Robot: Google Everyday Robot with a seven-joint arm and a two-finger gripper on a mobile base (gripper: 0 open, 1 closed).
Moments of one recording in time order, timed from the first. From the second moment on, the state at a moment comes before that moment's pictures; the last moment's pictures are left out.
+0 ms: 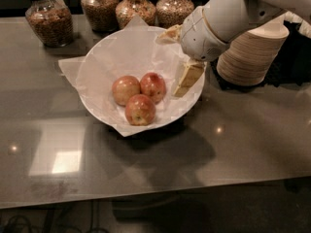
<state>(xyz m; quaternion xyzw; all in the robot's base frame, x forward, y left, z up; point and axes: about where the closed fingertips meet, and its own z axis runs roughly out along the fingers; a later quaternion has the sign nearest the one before) 0.547 -0.041 0.939 -0.76 0.55 0.07 0.33</state>
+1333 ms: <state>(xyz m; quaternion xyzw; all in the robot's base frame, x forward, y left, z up) 0.557 -0.027 0.907 -0.80 0.50 0.10 0.31</state>
